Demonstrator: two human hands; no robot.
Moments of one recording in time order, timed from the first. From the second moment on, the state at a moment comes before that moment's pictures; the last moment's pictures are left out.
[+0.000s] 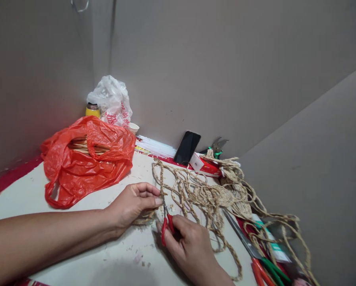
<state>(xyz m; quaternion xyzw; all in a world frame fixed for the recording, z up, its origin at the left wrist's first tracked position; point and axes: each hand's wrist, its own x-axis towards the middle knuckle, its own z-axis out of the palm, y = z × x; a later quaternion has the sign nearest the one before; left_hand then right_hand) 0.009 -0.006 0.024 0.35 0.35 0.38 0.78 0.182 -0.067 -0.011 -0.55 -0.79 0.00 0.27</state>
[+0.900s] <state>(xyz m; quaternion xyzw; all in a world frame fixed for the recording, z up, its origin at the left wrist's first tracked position) 0.010 -0.010 0.023 0.37 0.34 0.37 0.78 0.185 -0.066 -0.006 -0.53 -0.79 -0.02 0.30</state>
